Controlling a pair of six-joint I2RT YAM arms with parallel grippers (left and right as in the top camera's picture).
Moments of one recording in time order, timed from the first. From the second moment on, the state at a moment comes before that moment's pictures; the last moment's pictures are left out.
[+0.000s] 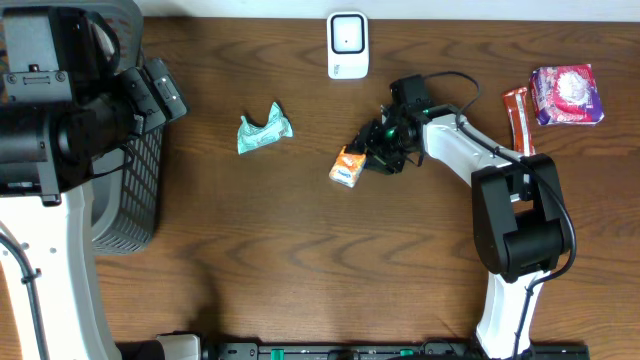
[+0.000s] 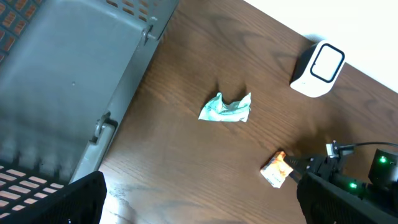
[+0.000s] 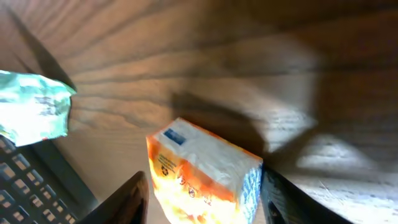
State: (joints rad) left arm 0.04 1.49 2.08 -1.52 0.02 -0.43; right arm 0.30 2.10 1.38 -0.52 -0.56 0.80
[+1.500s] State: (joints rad) left arm 0.04 1.49 2.08 -1.52 0.02 -0.43; right arm 0.23 2.08 1.33 -0.23 -1.36 0.34
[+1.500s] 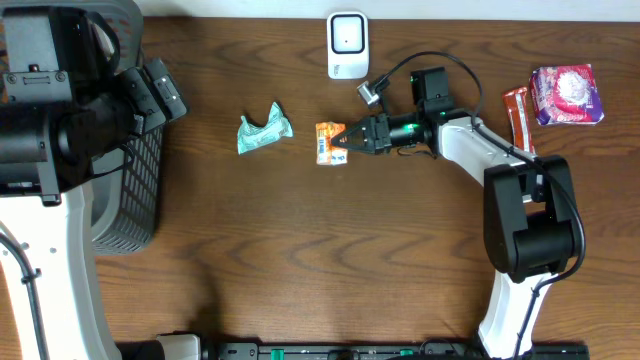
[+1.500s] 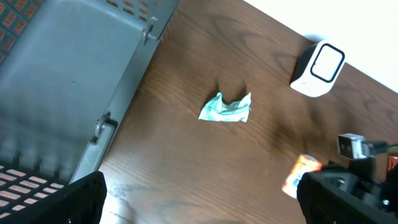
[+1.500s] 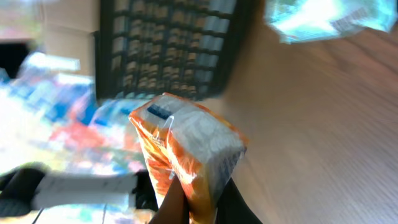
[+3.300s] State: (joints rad) left arm 0.04 1.49 2.08 -1.52 0.02 -0.43; right arm 0.40 2.36 2.14 -0.48 0.42 -0.15
